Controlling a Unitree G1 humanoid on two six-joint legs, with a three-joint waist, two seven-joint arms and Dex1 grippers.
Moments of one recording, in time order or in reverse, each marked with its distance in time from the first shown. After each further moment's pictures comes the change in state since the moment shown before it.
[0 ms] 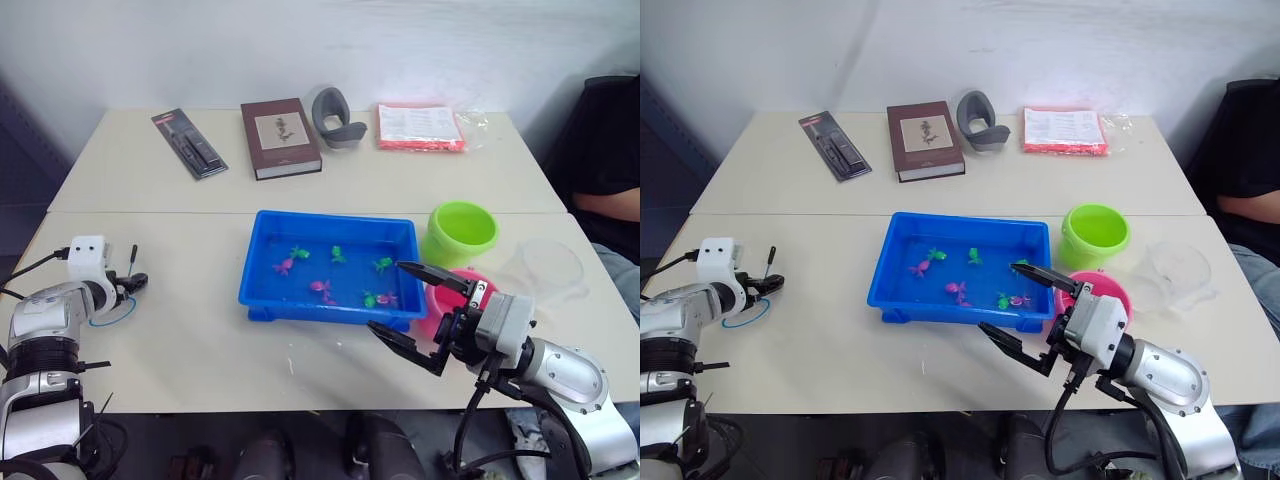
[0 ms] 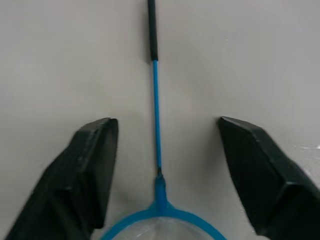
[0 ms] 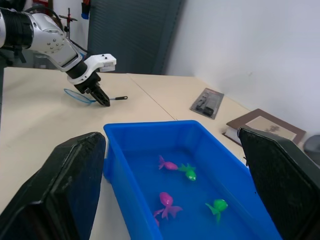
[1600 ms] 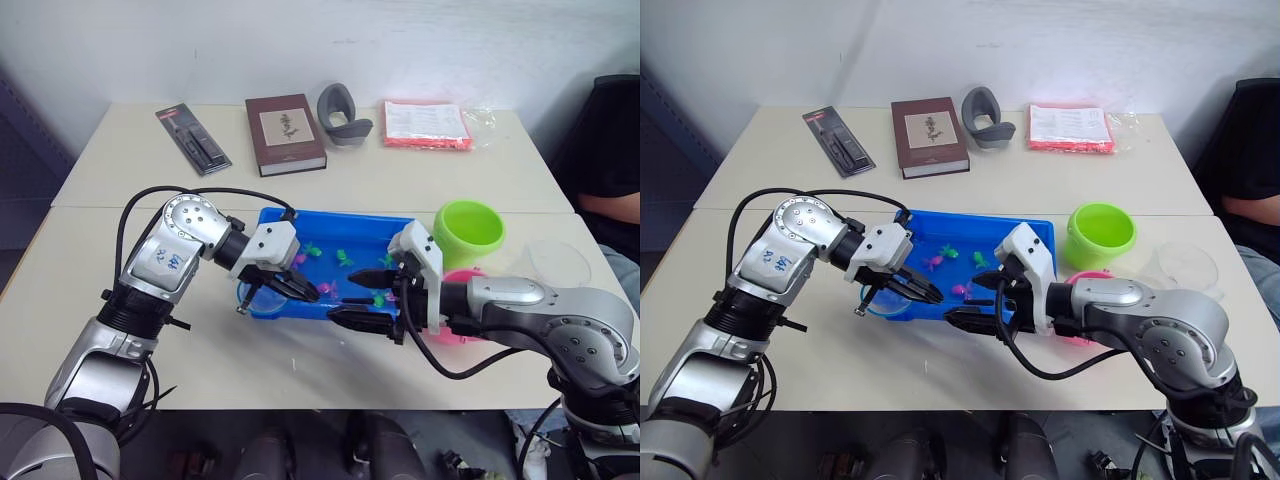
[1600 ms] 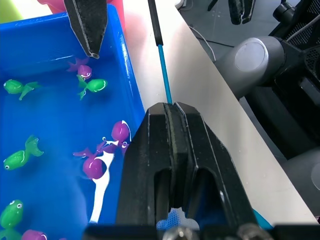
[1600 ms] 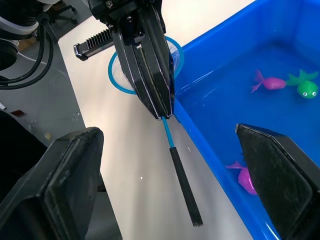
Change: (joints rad) left arm -0.270 -0.130 -0.583 -0.546 -0.039 -0.461 -1.146; right arm -0.610 -0.105 0.106 0.068 0.718 1.144 -0.461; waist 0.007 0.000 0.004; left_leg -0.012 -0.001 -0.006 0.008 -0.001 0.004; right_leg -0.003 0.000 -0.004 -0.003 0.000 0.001
